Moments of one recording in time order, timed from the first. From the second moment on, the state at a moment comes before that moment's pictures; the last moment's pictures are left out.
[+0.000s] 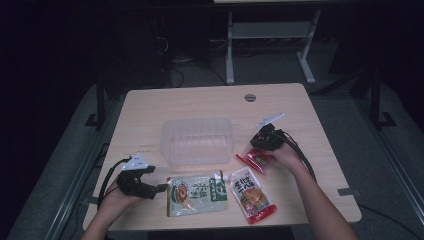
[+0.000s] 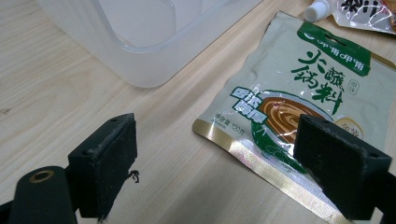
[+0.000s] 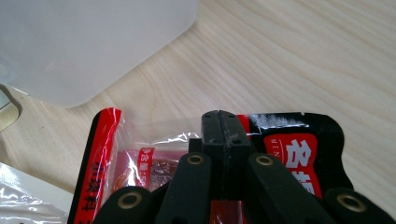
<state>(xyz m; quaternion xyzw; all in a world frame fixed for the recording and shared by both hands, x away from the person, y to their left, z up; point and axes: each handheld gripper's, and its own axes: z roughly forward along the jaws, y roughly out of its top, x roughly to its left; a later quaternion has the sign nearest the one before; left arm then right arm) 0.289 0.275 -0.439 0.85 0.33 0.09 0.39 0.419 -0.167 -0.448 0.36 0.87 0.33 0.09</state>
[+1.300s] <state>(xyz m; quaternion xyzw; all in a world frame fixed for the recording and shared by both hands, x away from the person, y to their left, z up) 0.280 0.209 -0.418 0.86 0.27 0.04 0.44 0.375 -0.225 -0.426 0.42 0.83 0.35 0.10</state>
